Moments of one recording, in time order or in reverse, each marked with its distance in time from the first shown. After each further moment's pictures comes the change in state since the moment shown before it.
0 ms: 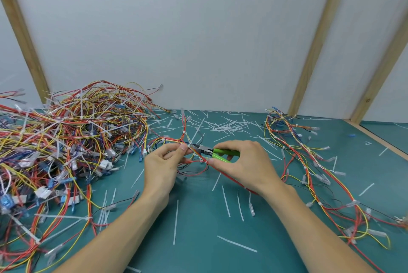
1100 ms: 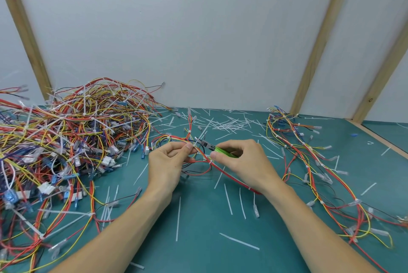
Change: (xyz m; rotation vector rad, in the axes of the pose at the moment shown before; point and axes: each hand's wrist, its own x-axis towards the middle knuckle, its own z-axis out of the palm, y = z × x) left_hand -0.001 0.002 0.002 0.033 -0.017 0.016; right_hand 0.002 0.005 0.007 0.257 -0.072 0.105
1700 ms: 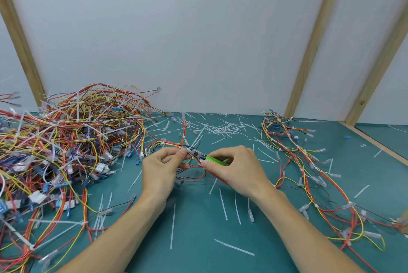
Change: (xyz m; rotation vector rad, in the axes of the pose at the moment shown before) left_hand 0.002 -0.002 -0.001 0.028 0.012 0.004; right_hand -0.003 -0.003 0.006 -0.111 0.009 -0.026
